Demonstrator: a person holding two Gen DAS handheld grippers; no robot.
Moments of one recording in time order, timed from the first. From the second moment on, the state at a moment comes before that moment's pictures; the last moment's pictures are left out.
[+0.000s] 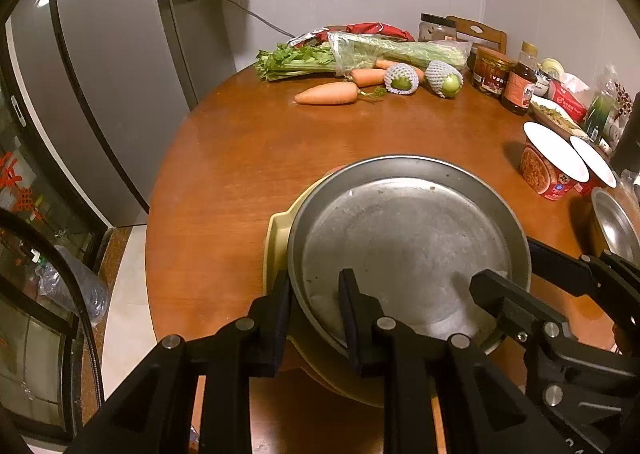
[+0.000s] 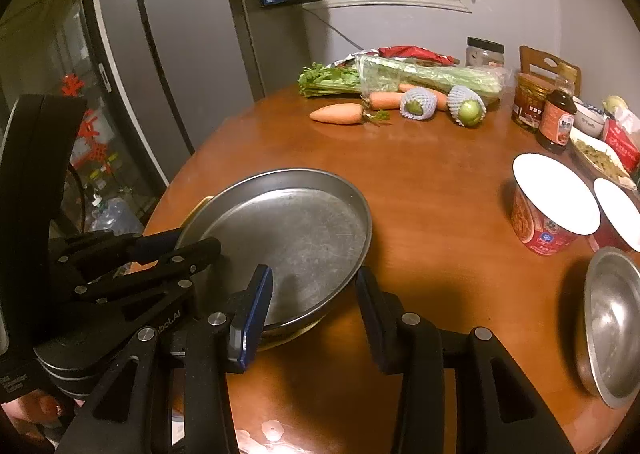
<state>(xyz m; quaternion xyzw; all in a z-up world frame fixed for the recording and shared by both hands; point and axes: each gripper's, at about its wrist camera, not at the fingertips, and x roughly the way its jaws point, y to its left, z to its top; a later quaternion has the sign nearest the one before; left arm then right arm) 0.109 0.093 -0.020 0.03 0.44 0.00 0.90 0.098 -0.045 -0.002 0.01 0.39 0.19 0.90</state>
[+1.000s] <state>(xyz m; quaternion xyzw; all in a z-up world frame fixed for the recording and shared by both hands) 0.094 0.105 0.001 0.02 0.42 0.00 0.91 0.100 -0.047 0.002 0.01 0.39 0.20 0.90</state>
